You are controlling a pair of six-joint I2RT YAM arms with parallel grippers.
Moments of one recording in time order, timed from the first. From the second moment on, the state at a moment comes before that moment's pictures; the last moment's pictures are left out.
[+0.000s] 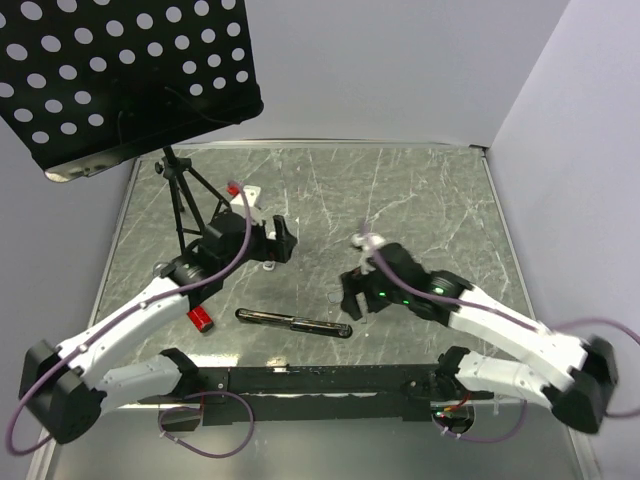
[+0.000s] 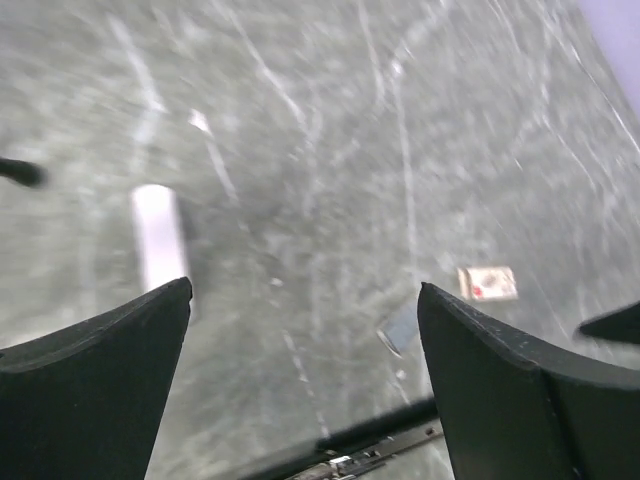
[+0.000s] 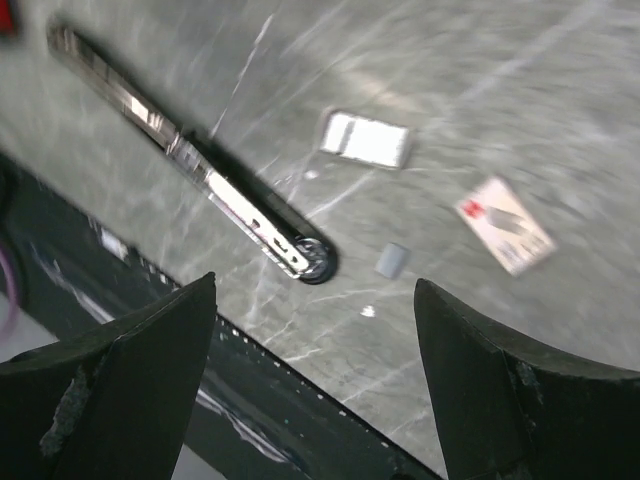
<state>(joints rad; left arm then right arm) -0.67 1.08 0.81 -0.13 -0.08 -0.41 0.84 0.90 0.75 -0.61 0.01 0.39</state>
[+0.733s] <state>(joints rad) -0.65 0.52 0.50 0.10 -0.70 -0.24 1.06 1.66 1.08 -0.57 -0.10 0.14</state>
